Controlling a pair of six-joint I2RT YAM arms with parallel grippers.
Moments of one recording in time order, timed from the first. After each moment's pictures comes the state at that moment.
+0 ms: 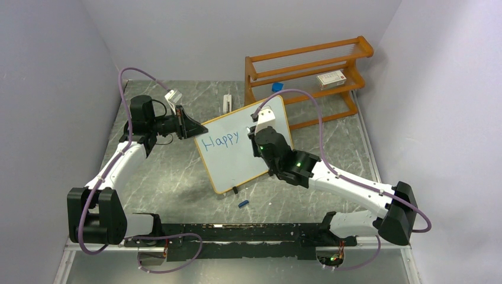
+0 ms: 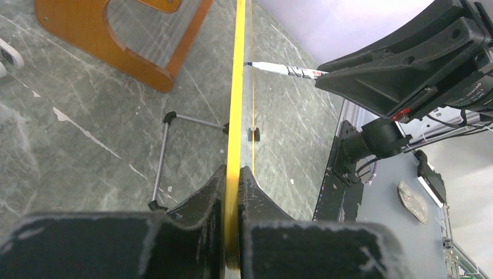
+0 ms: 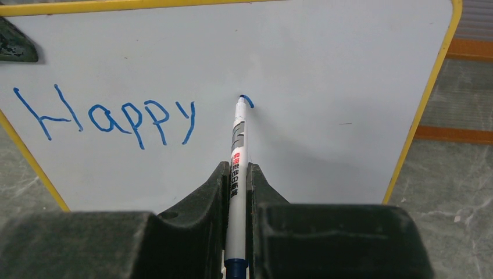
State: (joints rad) left arm -0.07 1.29 0.87 0.03 1.10 -0.24; right arm 1.01 1.24 1.00 -0.19 0.60 0.22
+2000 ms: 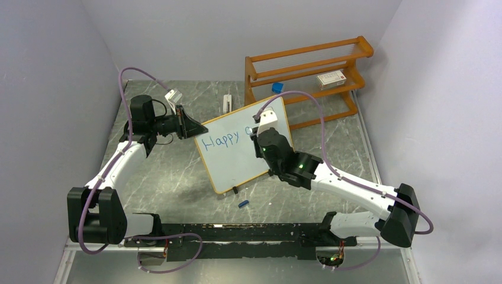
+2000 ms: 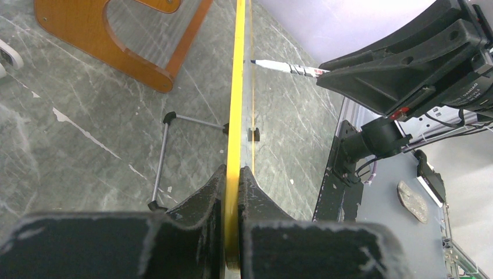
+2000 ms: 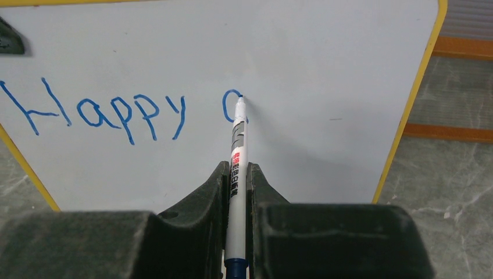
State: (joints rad) left arm -0.07 1.29 0.87 0.03 1.10 -0.24; right arm 1.01 1.21 0.98 -0.19 0.61 0.21
